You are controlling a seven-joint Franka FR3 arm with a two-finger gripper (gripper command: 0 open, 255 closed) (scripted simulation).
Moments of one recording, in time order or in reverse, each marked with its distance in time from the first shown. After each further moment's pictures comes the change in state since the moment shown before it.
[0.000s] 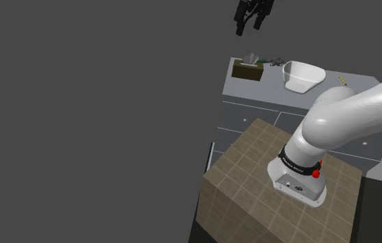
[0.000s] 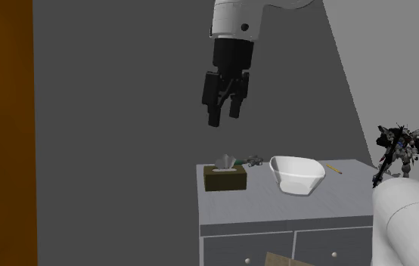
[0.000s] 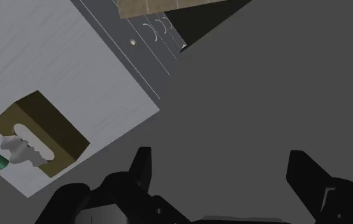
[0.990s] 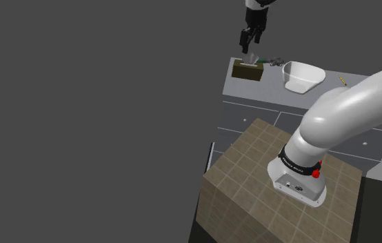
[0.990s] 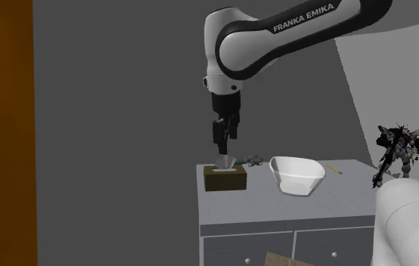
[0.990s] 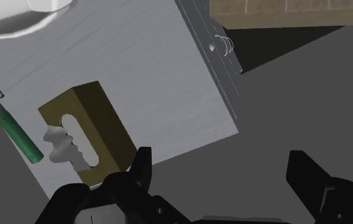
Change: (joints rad) arm -0.064 0.222 -0.159 -0.074 -0.241 0.220 -0.254
